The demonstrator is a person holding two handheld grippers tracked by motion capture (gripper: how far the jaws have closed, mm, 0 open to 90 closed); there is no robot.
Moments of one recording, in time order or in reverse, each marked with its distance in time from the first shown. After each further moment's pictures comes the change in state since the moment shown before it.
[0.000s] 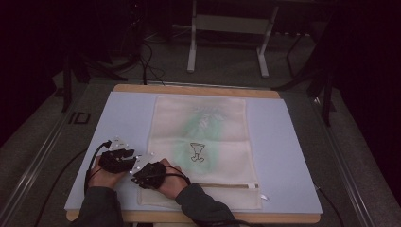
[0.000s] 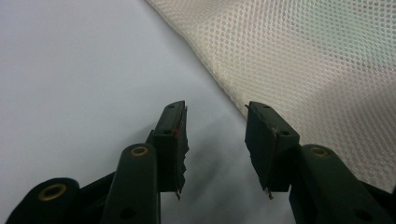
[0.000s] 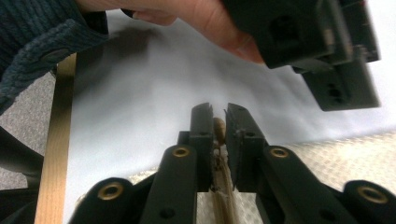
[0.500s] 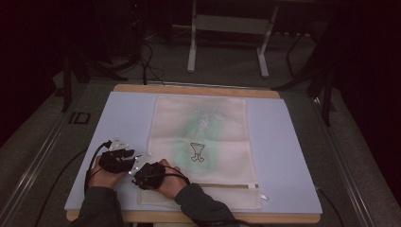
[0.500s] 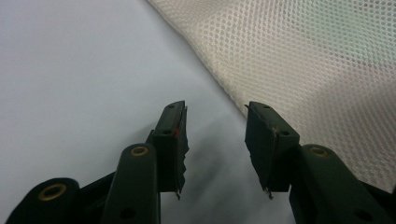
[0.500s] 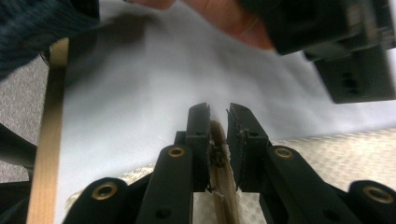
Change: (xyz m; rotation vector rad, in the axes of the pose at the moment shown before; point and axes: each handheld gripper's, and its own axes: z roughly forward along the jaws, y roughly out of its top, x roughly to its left) left arm 0.000 0.000 0.001 0.001 -0.001 -0.001; right arm -0.001 -0.001 0.010 0.046 0.010 0.009
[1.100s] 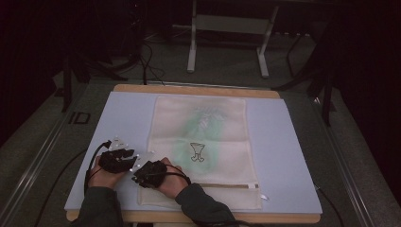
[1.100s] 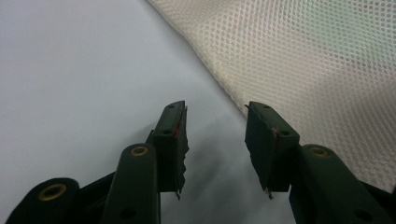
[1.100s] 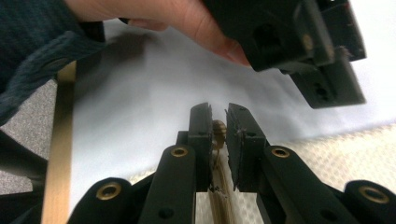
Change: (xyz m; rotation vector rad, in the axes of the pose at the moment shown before) left arm 0.001 0.000 -0.001 0.001 0.002 0.000; right arm -0.001 0.003 -0.015 -0.039 -0.014 0.021
